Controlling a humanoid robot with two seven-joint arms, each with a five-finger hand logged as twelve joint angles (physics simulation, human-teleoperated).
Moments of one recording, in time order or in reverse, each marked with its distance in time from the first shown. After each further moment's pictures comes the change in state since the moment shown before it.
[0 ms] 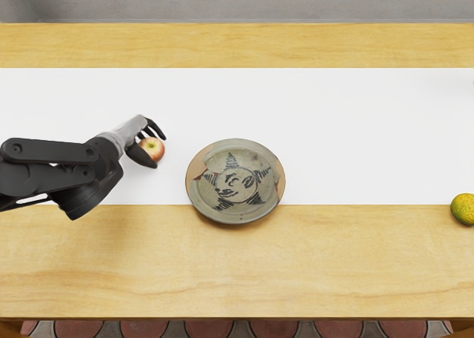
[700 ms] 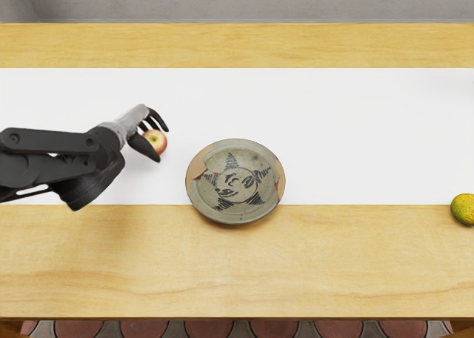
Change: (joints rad) left arm -0.040 0.002 -0.009 -0.010 -0.012 0.002 0.004; right arm 0.000 0.000 0.000 0.000 0.000 0.000 0.000
